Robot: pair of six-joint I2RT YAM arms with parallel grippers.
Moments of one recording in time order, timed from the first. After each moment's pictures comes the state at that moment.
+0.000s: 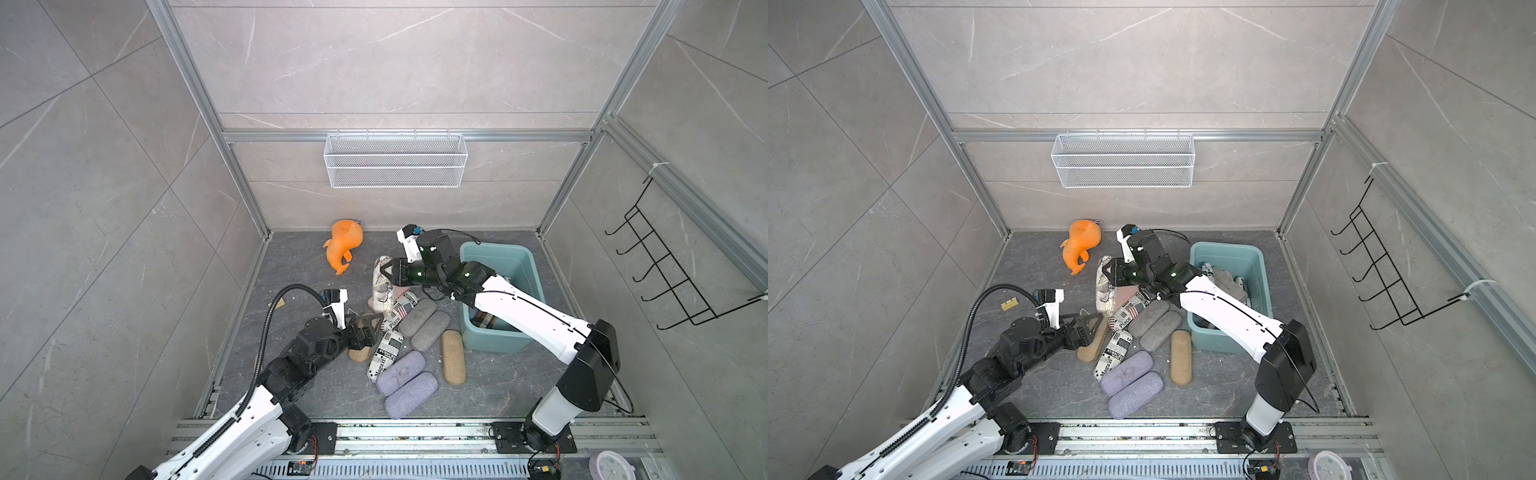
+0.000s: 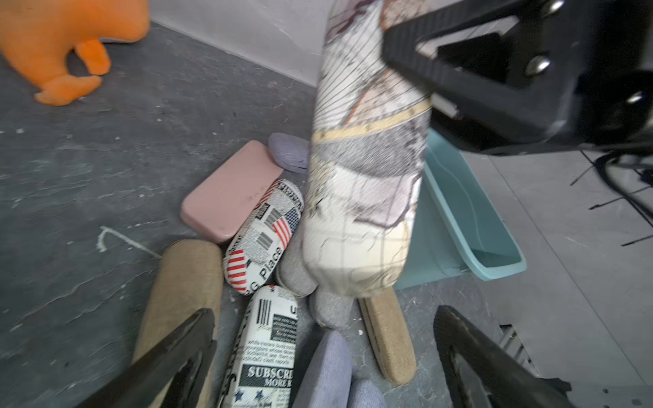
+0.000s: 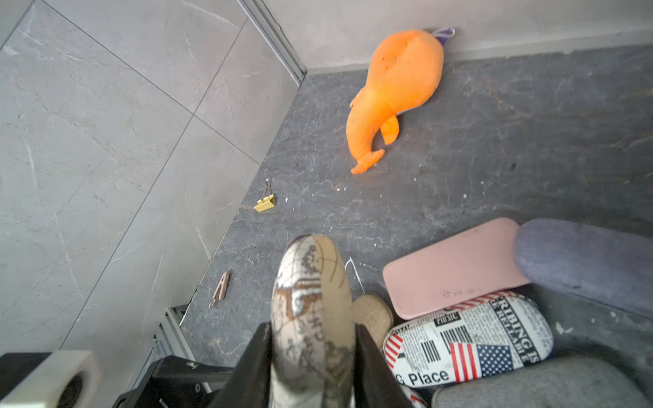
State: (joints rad) left arm -0.70 0.66 0.53 -0.24 -0.05 -0.64; right arm 0.76 1.68 1.58 -0.41 -0.16 0.54
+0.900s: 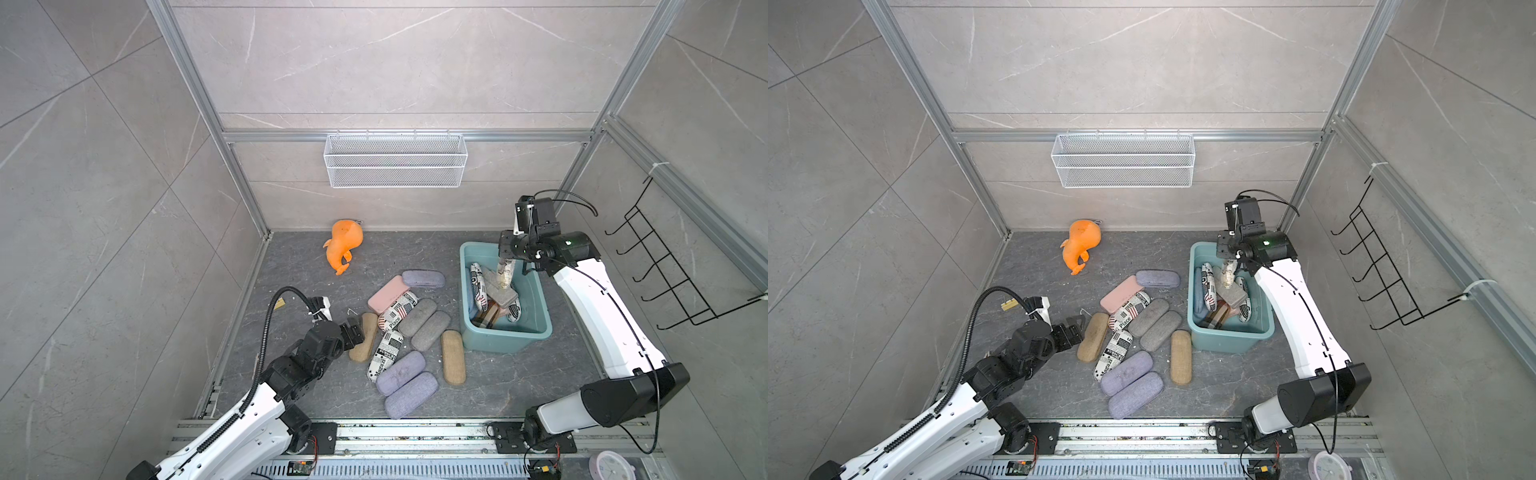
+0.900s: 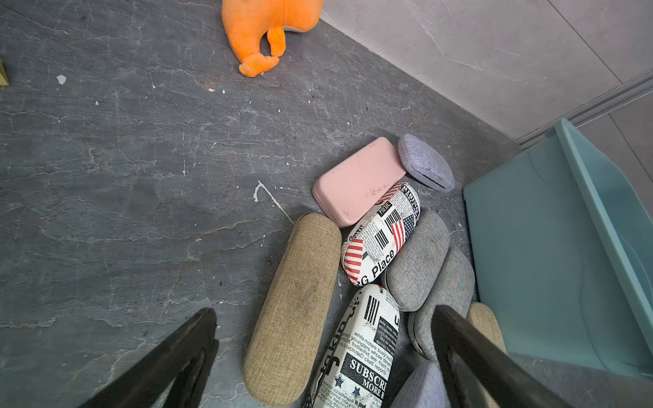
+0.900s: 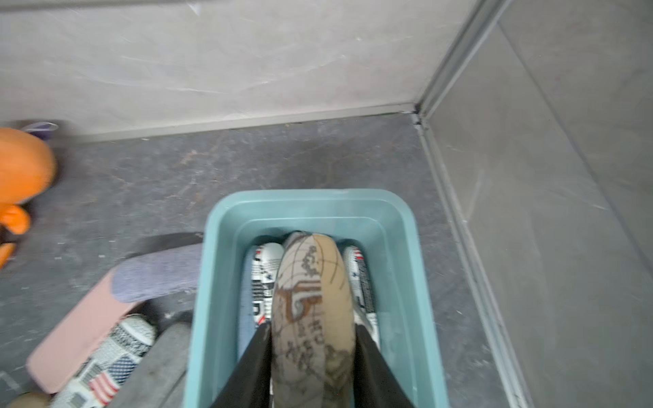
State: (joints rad) left arm -0.70 0.72 0.53 -0.41 -0.33 -0.78; right arm 0.23 1.50 1.72 -1.03 0.37 0.20
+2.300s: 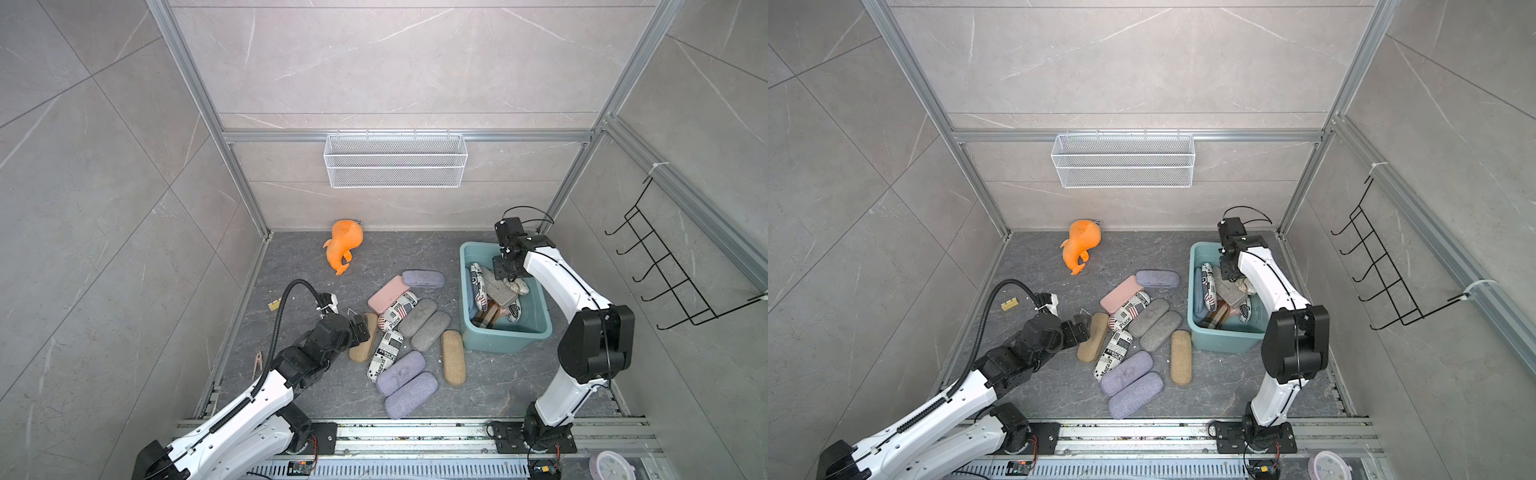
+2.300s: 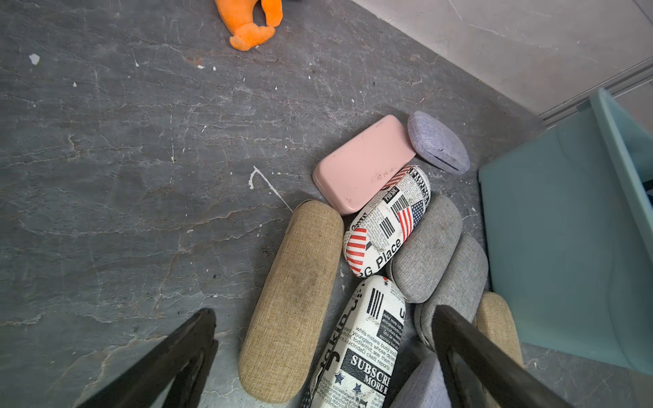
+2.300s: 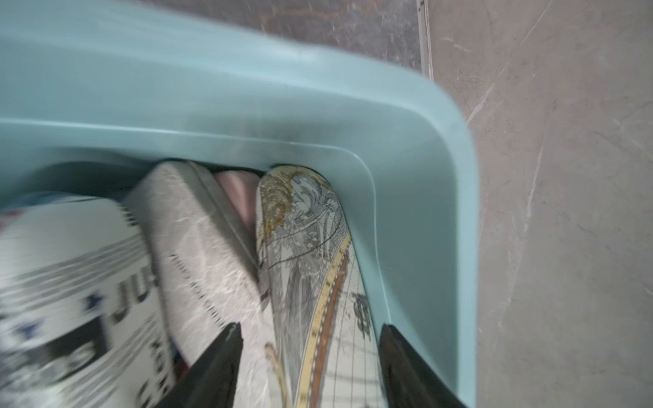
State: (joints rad) left arm -0.70 0.84 0.60 -0.43 -0.30 -0.77; right arm 0.14 1.73 1.57 -0.96 0.38 0.09
